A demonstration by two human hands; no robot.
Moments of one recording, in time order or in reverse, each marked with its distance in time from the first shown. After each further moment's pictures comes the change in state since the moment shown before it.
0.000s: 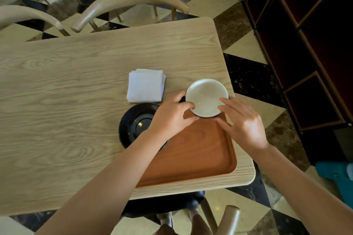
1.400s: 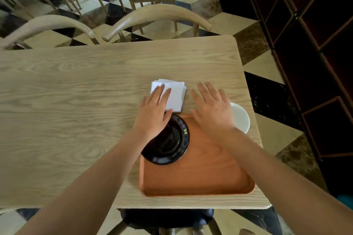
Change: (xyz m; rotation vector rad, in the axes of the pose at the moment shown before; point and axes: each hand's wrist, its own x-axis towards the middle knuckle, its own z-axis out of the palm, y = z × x) left_hand -0.020 -0.079 -0.045 0.349 0.041 -0.211; right_hand 0.093 -0.082 0.046 -0.154 -0.306 -0.019
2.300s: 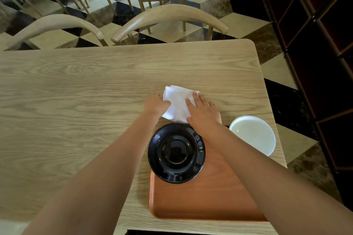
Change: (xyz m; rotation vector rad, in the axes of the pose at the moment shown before) left_hand 0.071 -0.041 0.002 -0.711 -0.117 -0.770; right_hand 0.070 -0.021 0.078 -0.114 -0.458 0.015
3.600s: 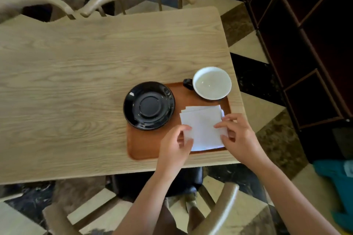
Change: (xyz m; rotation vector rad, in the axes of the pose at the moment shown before) left_hand -0.238 -0.089 0.102 -0.184 -0.146 0.420; right_hand -0.255 0.063 0.055 0.743 0.342 0.175
